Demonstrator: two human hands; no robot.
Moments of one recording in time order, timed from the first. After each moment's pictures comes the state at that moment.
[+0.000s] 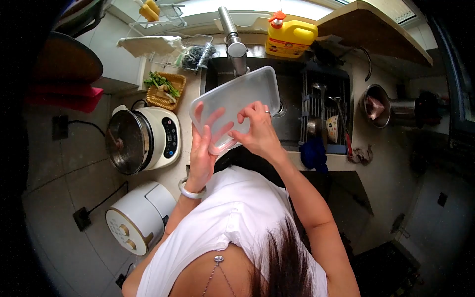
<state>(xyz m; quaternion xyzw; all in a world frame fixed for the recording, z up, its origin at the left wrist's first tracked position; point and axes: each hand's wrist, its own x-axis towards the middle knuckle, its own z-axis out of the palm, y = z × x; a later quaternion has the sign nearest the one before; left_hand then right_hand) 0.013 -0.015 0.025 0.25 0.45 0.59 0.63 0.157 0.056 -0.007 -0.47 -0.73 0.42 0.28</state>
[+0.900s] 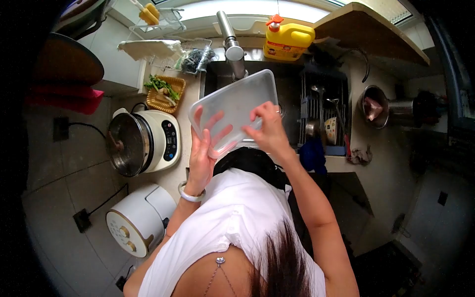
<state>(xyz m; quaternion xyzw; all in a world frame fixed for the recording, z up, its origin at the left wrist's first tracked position) 0.014 -0.017 0.026 0.25 0.46 0.58 0.62 0.183 0.068 -0.023 -0.49 -0.72 0.40 0.28</state>
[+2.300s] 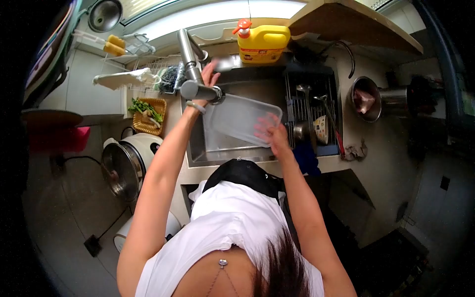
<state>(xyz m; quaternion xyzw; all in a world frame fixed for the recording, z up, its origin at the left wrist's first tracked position) -0.011 0.229 -0.160 0.70 0.51 0.43 0.24 0.258 0.087 -0.158 -0.50 -0.13 0.74 0.43</state>
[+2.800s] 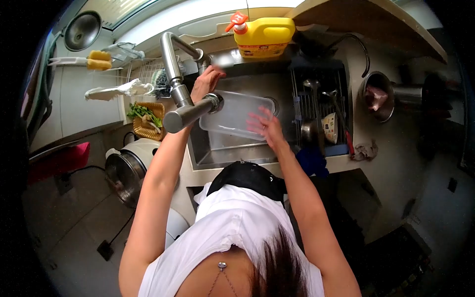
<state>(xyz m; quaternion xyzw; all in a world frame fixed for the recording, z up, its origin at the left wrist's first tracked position) -0.015 0.249 -0.163 0.79 0.46 0.34 0.21 0.233 0.118 -0.198 -0.46 -0.09 0.79 0.39</state>
